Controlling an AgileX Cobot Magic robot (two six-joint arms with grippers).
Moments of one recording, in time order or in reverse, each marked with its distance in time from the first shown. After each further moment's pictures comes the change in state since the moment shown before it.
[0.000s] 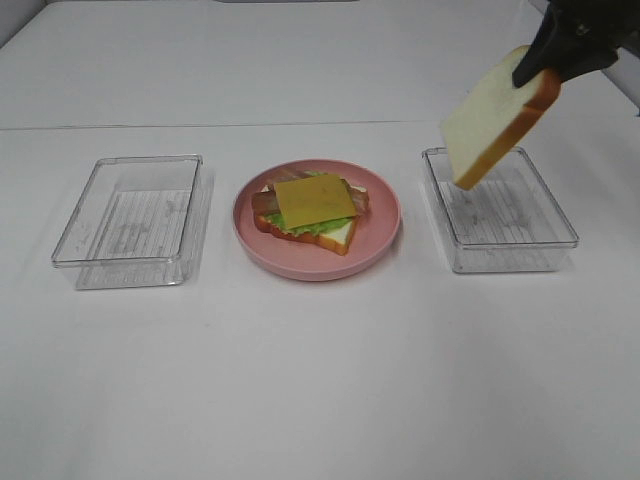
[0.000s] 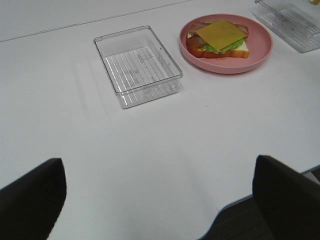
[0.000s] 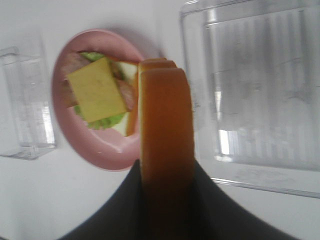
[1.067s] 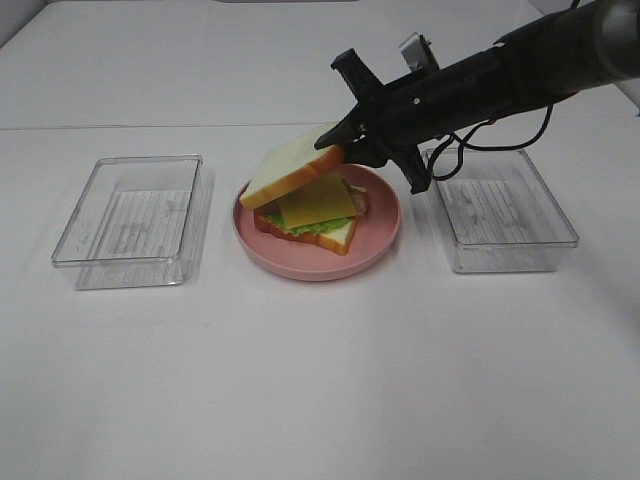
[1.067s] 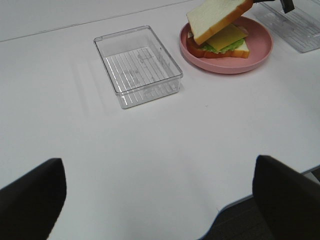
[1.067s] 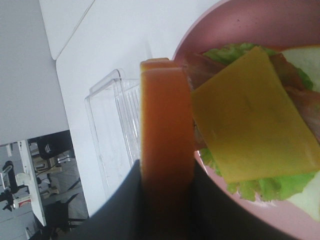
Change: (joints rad) left arm 0.000 0.000 0.000 0.000 0.000 0.000; right arm 0.300 0.207 0.318 0.835 -0.583 -0.297
